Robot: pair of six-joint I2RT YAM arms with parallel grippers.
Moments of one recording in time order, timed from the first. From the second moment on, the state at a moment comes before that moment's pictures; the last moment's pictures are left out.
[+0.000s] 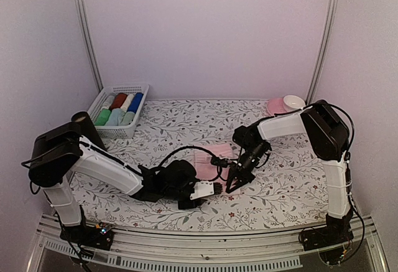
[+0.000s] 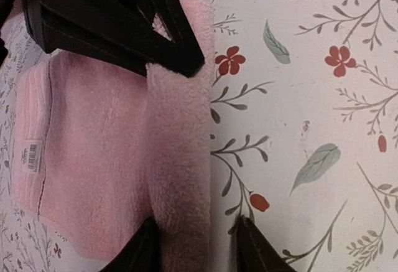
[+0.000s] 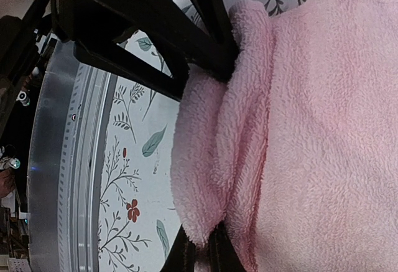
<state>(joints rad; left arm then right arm) -1.15 1.80 0.80 0.20 -0.07 0.48 0.66 2.18 1.42 -0.96 -0.90 -0.91</state>
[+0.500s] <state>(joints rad) -1.15 1.85 0.88 0.14 -0.13 0.44 0.66 2.17 1.41 -0.96 -0.88 -0.92</state>
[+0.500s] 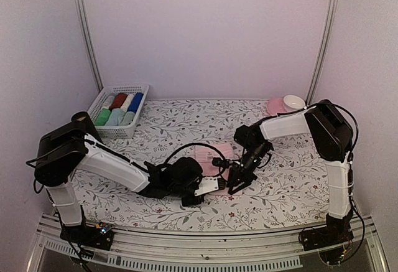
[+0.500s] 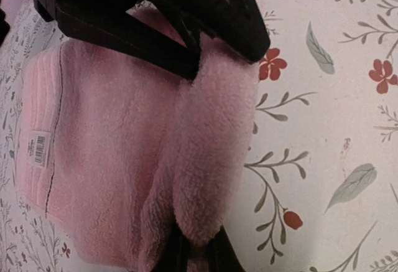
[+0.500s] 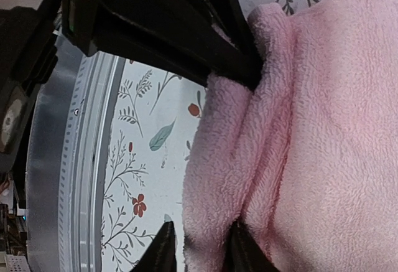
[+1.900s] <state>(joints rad) -0.88 1.98 1.11 -0.18 0.62 0.16 0.82 1.60 0.85 -0.31 -0.44 -1.05</state>
